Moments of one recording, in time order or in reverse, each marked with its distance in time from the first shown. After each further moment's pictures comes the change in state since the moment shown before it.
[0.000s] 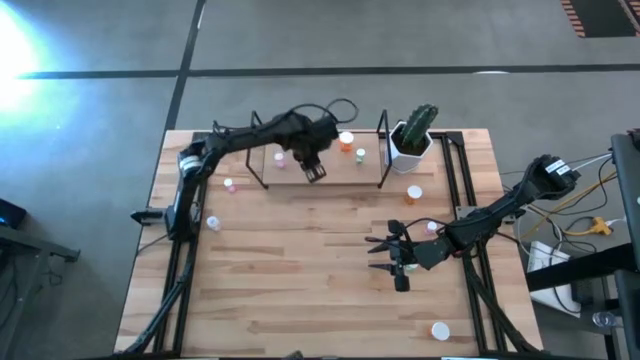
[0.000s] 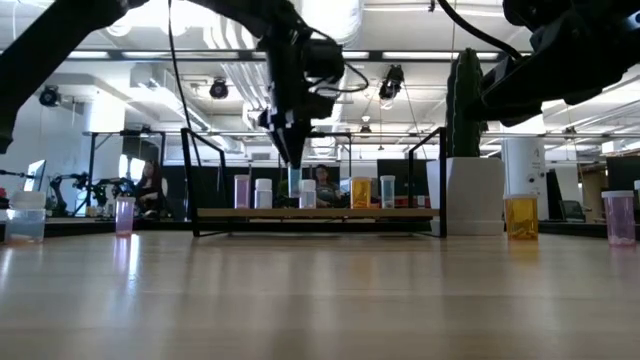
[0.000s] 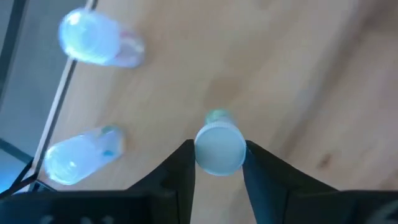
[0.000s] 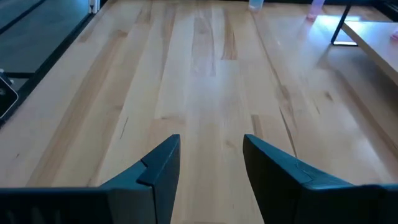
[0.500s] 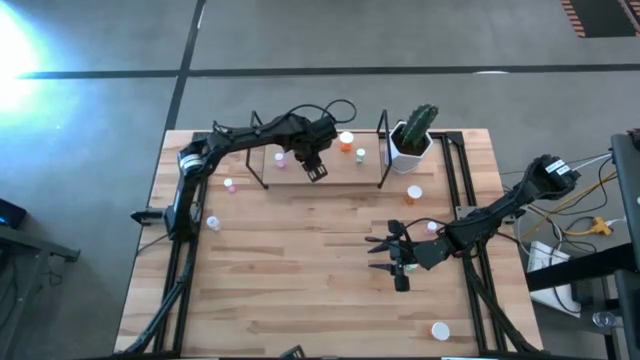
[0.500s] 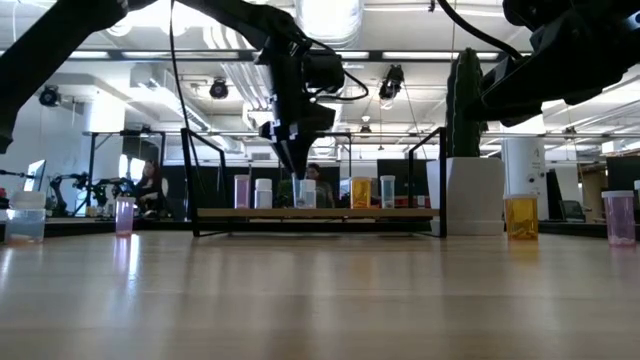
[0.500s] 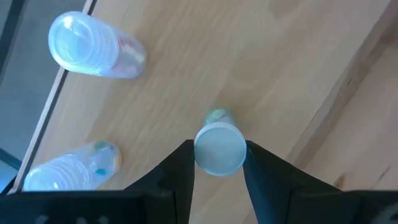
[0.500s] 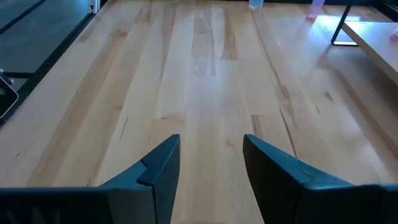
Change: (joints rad) left arm 0.023 0.002 -0.070 0.112 0.006 0.001; right arm 0.000 0.000 0.000 0.000 0.000 0.000
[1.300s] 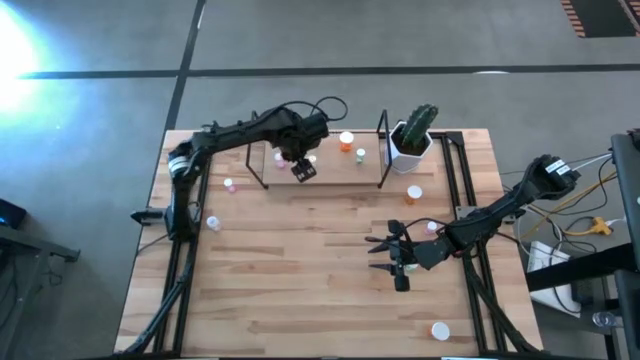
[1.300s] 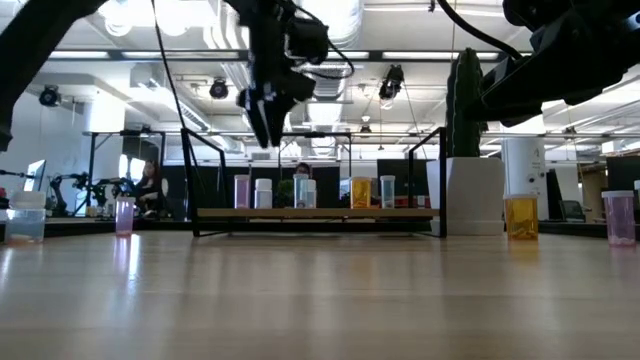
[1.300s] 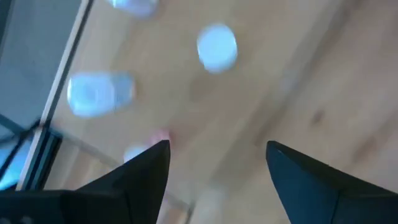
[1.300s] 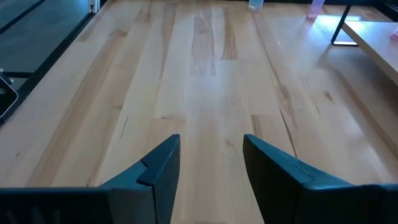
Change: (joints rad) left arm -0.028 -0.101 0.052 -0.267 0.003 -0.063; right arm 0.000 0.000 0.000 0.000 0.000 0.000
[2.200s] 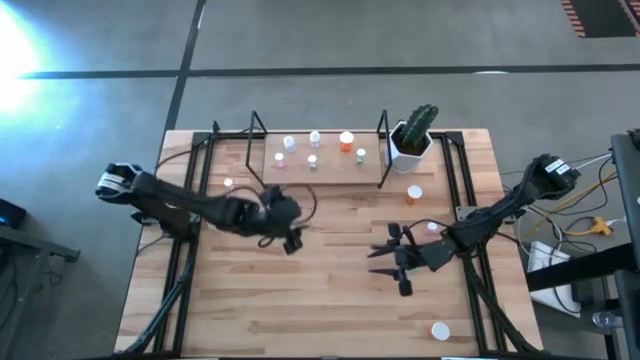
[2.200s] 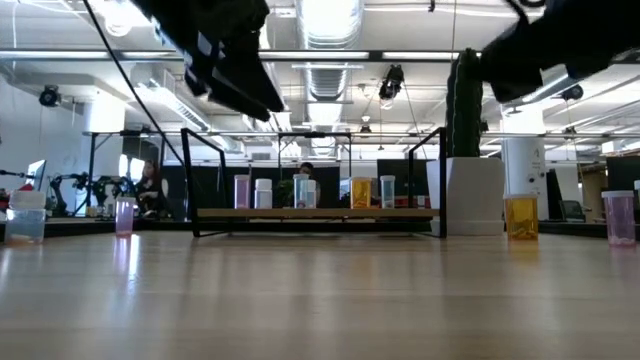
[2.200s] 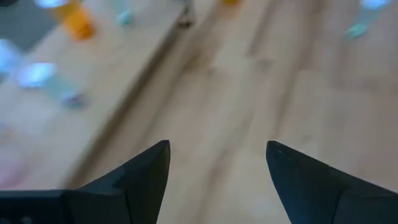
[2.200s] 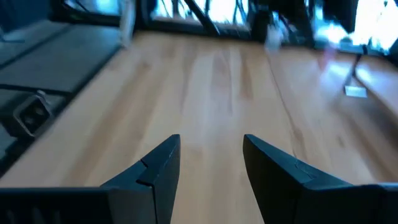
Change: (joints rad) left arm -0.613 -0.533 -0.915 0.999 -0.336 -0.296; right arm 0.037 0.000 -0.023 0.174 0.000 -0.122
